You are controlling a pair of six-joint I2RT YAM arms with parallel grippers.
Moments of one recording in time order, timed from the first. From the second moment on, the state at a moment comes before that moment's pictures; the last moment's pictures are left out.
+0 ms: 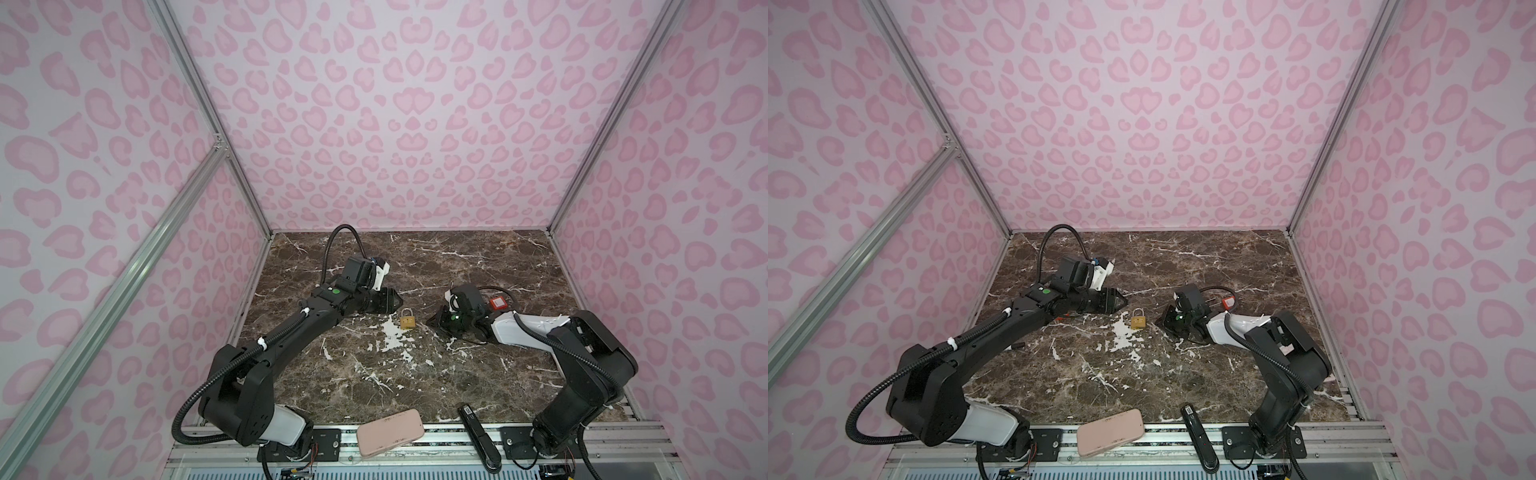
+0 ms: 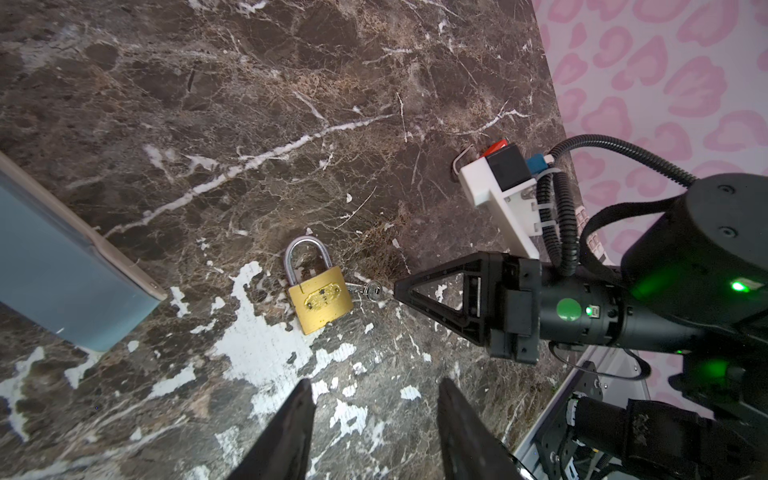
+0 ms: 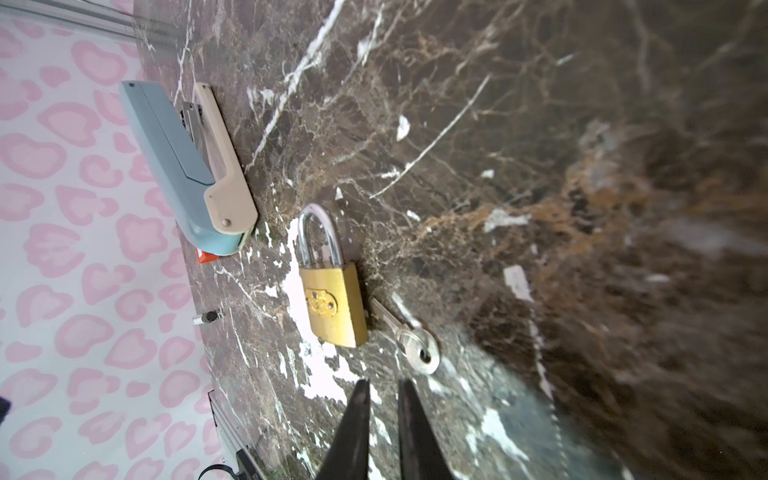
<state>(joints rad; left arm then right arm) -0.50 1.47 1.07 -0.45 0.39 -0.42 0.54 1.71 0.79 0.09 -0.40 1.00</state>
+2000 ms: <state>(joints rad) -0.50 1.45 1.06 -0.45 0.38 -0.42 0.45 1.75 0.92 -0.05 -0.48 0.86</state>
